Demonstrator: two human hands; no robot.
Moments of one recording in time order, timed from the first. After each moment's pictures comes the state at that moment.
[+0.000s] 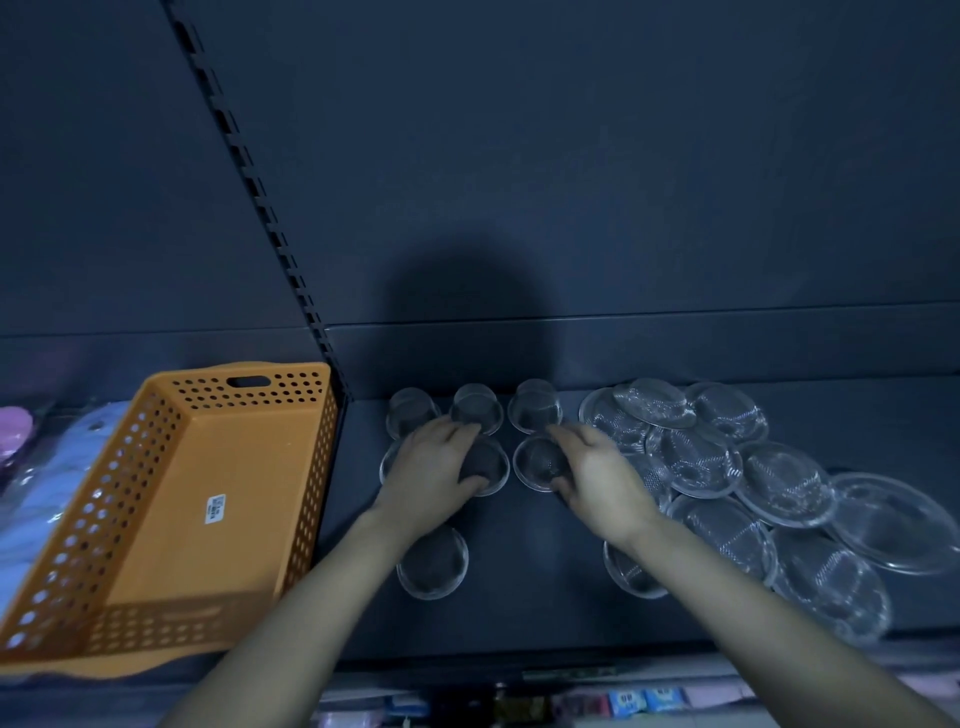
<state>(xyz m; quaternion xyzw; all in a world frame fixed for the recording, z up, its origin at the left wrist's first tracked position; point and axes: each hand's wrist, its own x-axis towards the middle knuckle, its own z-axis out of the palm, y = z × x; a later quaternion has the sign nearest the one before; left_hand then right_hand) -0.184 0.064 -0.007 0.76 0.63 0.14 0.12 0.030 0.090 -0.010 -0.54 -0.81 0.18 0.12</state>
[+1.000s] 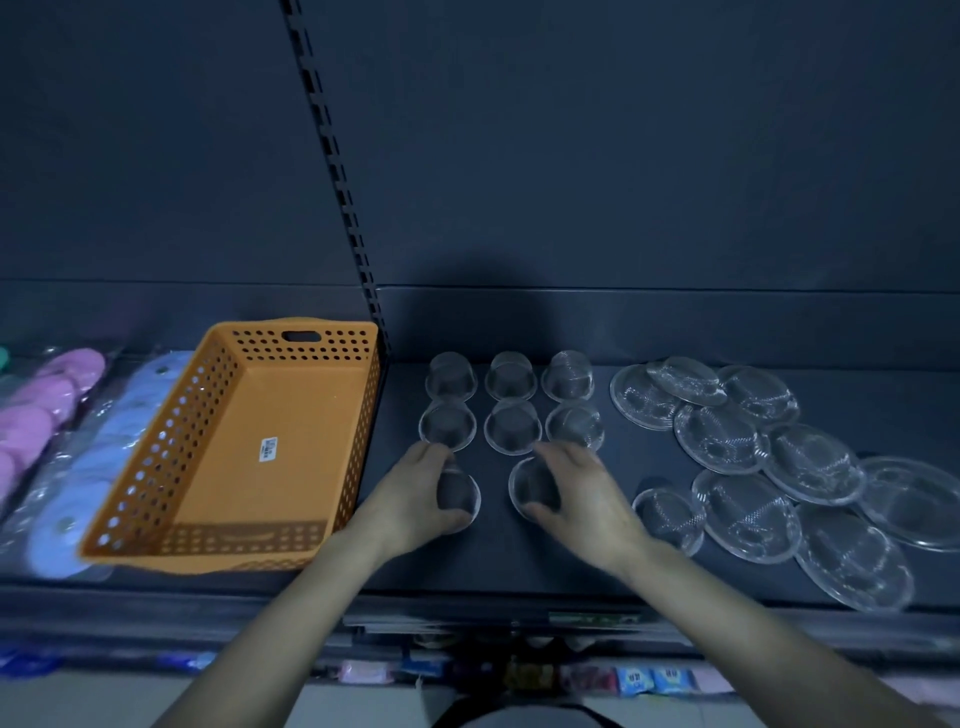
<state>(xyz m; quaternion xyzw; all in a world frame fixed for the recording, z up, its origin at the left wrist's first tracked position) -0.223 -0.018 -0.013 0.67 0.68 0.13 0.26 -0.007 0.021 -0.011 -0.49 -0.84 0.22 0.13</state>
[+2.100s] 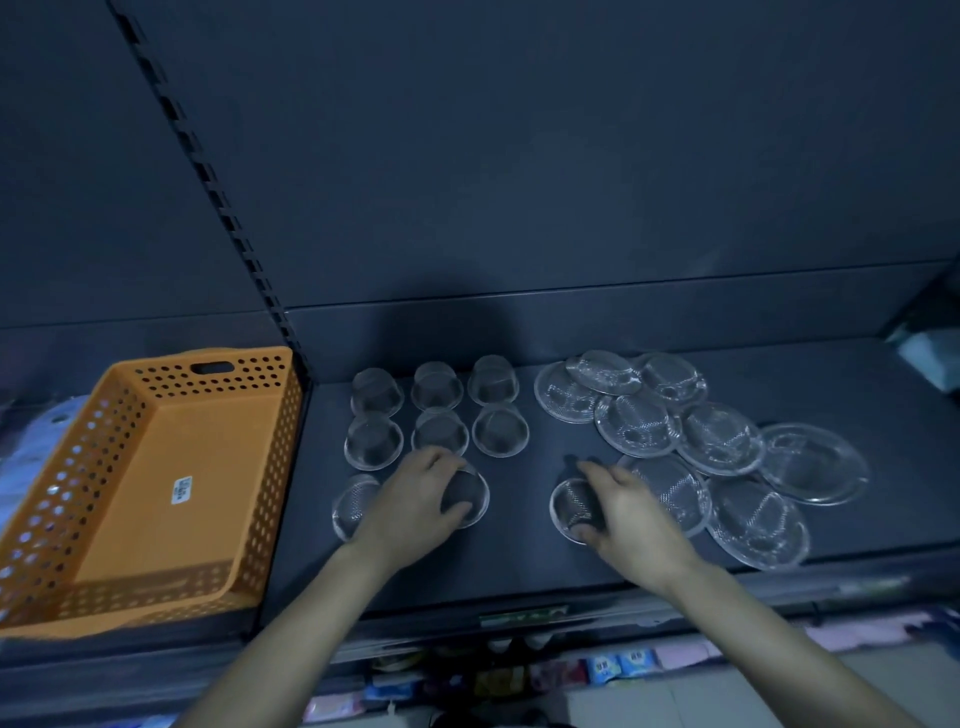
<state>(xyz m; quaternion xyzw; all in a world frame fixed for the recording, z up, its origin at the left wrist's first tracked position) -0.151 0.004 -0.019 0.76 0.59 0.19 0.18 0.102 0.009 -0.011 -0.60 -0.76 0.22 0.07</state>
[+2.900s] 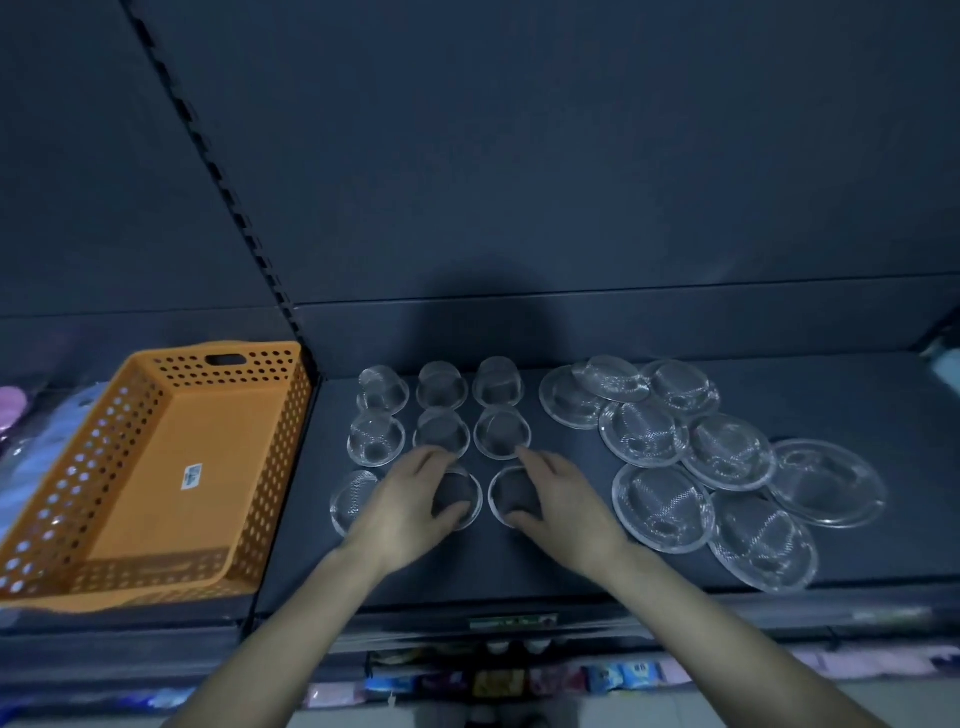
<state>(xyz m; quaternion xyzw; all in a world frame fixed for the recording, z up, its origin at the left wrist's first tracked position) -0.148 -0.002 -0.020 0.73 0.63 0.19 0.18 0.058 0.030 -0.016 -0.53 -0.80 0.25 0.09</state>
